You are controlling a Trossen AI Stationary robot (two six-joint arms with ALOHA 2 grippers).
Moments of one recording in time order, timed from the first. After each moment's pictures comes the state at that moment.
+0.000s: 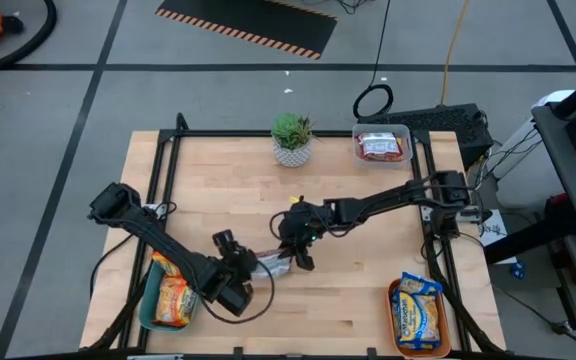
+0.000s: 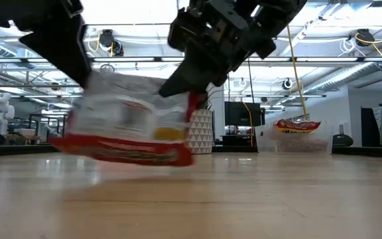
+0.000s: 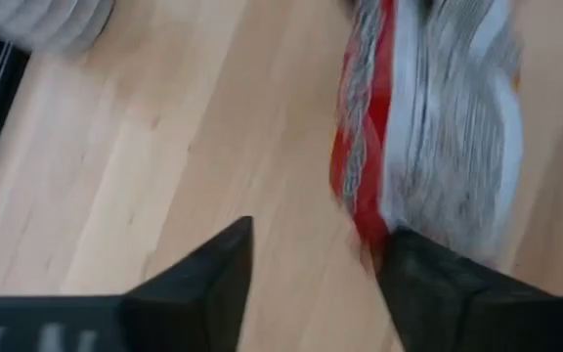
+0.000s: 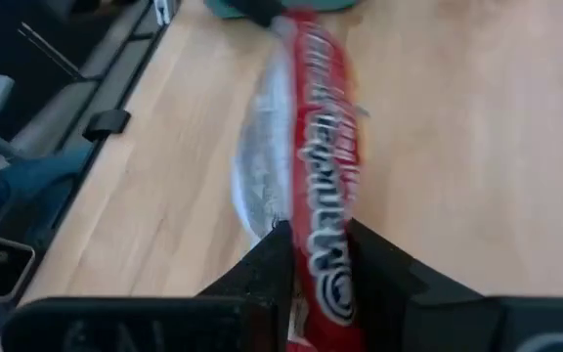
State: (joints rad) left arm -0.61 1.77 1.30 -1.05 -0.64 -0.86; right arm 0.05 1.88 1.13 0.10 -0.39 0.17
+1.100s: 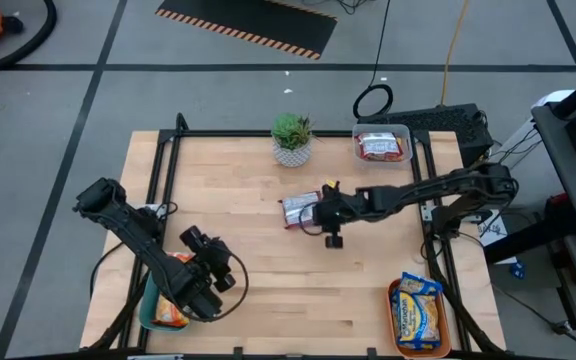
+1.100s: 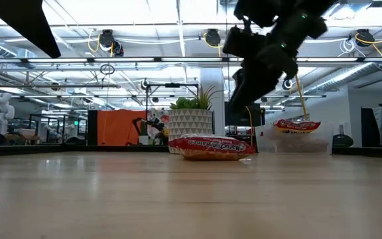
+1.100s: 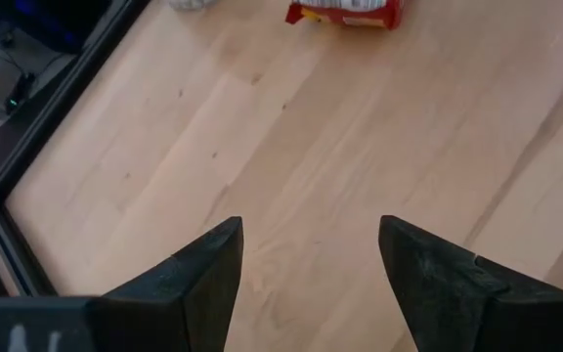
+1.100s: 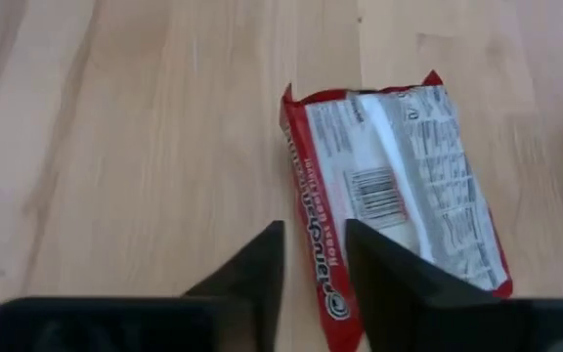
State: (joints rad) left arm -0.73 1.67 1.30 -1.41 -0.70 -1.36; right arm 0.02 1.53 0.88 -0.24 0.06 -0.07
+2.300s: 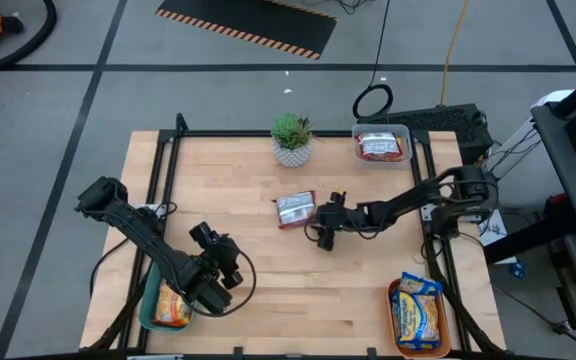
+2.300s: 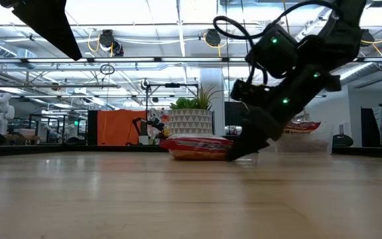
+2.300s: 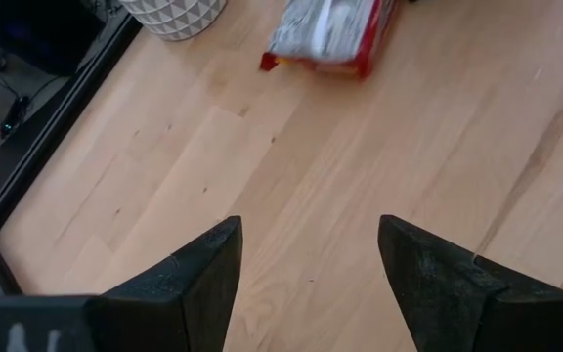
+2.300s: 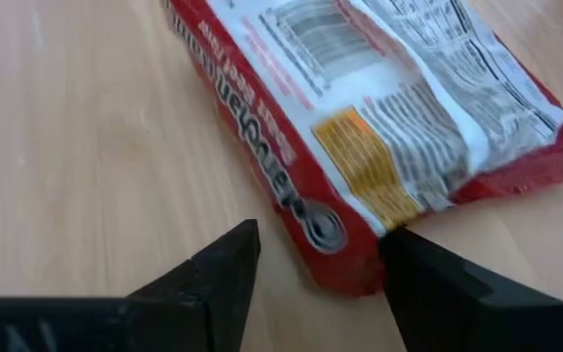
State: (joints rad) left arm -0.67 1.67 1.30 -1.30 -0.75 -1.21; right arm 0.03 1.76 0.57 0.30 0.26 0.20
